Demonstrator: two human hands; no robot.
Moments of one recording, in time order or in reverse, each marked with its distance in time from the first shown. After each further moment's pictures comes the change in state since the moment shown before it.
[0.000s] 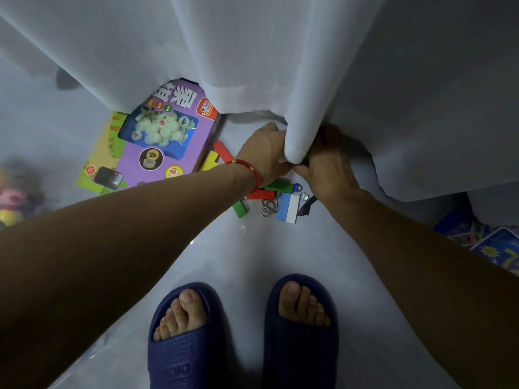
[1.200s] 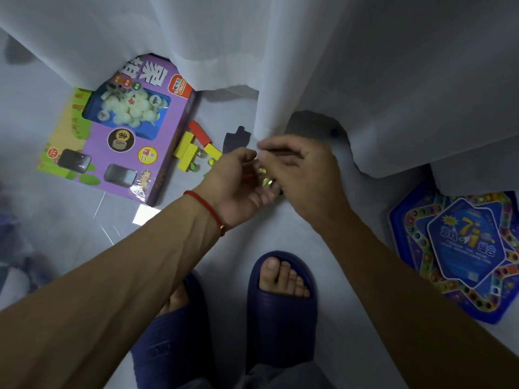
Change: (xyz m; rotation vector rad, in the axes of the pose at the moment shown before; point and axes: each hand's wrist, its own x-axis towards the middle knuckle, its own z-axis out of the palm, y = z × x) left_hand -0.079 0.052 -0.010 -1.841 -0.126 -0.894; right_hand -0.102 -0.037 -0.060 0.927 0.112 0.068
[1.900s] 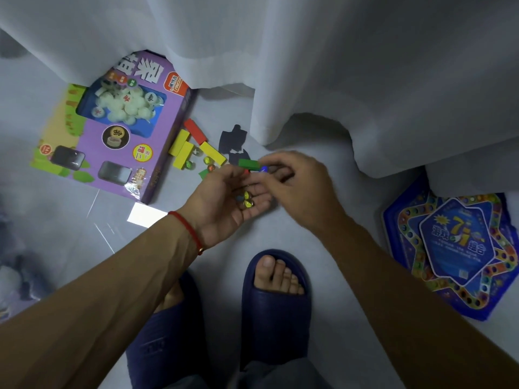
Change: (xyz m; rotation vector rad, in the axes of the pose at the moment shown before) left_hand -0.003 -0.015 -0.031 0.091 -0.004 0.004; right_hand -0.002 0.034 -0.003 -0.267 -0.120 -0.081
